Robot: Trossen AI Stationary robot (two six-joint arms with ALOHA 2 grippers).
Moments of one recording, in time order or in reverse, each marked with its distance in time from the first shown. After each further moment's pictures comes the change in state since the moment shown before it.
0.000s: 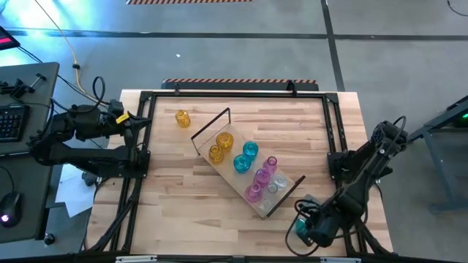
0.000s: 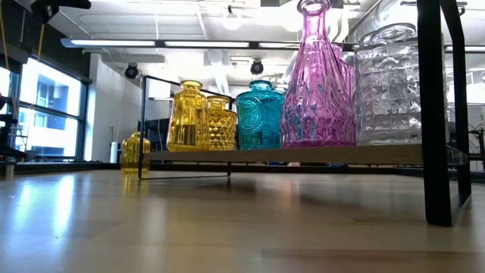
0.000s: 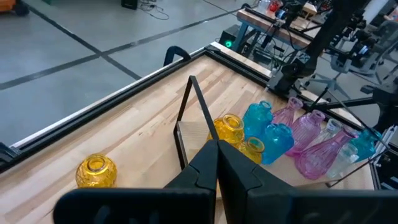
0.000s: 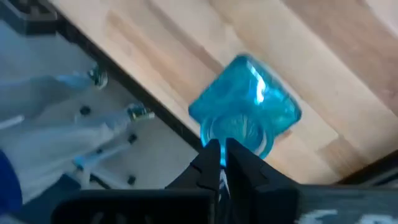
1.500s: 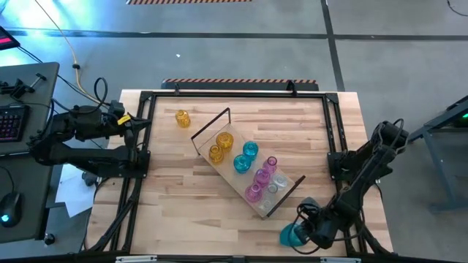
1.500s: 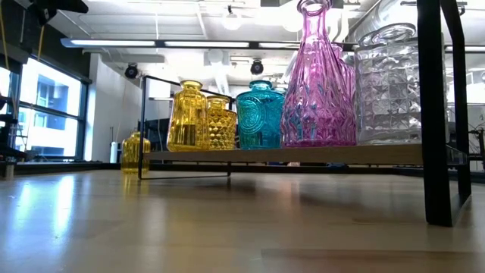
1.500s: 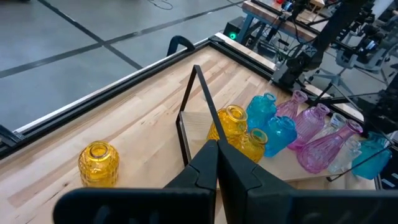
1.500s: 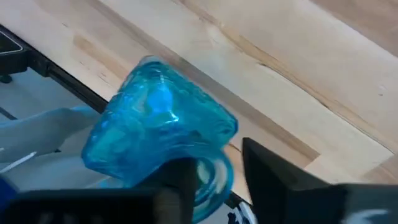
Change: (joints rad) left arm 0.000 0.000 0.001 -0.042 0.001 -0.035; right arm 0.050 -0.001 -0.273 0.308 0.082 0.208
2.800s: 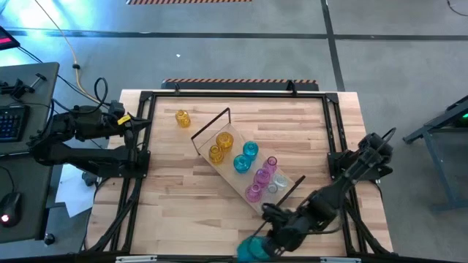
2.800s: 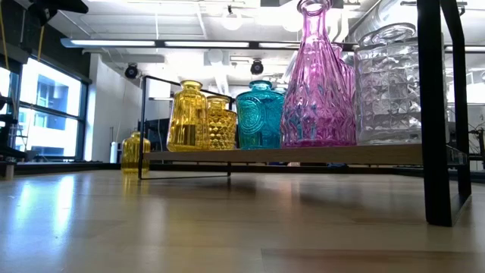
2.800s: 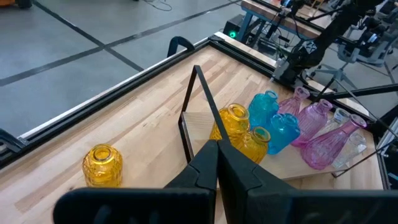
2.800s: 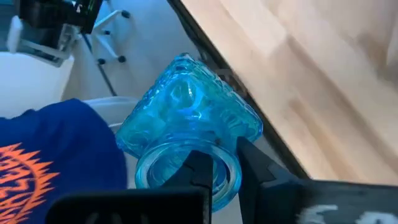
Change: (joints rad) left arm 0.000 0.000 0.000 -0.001 0.000 0.038; right arm -0.216 0.216 0.561 0.033 0.026 -0.492
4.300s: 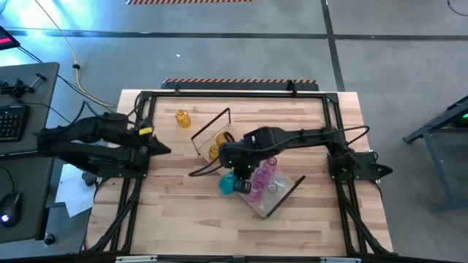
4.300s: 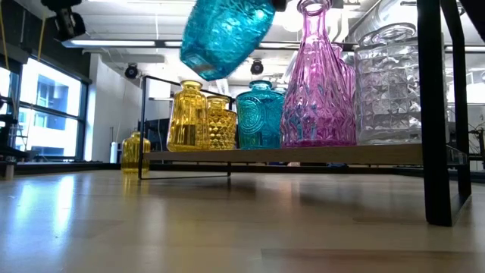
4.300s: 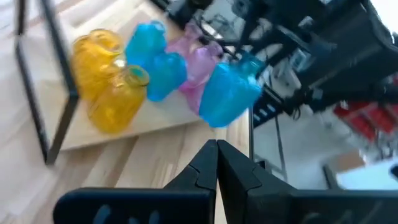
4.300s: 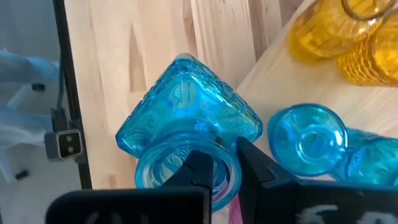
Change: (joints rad) left arm -0.093 0.100 -0.199 0.302 0.442 -0.254; right arm -0.551 0.356 0.717 -0.704 -0.175 -1.125
